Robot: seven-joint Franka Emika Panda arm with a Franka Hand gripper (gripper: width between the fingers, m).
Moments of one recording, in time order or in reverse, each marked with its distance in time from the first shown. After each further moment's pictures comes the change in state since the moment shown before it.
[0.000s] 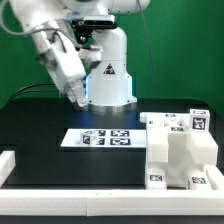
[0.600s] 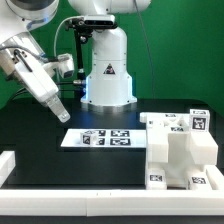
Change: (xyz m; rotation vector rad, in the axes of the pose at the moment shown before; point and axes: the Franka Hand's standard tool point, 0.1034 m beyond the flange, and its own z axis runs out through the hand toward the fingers) arm 0.023 -0.023 0.009 -0.019 -0.161 0.034
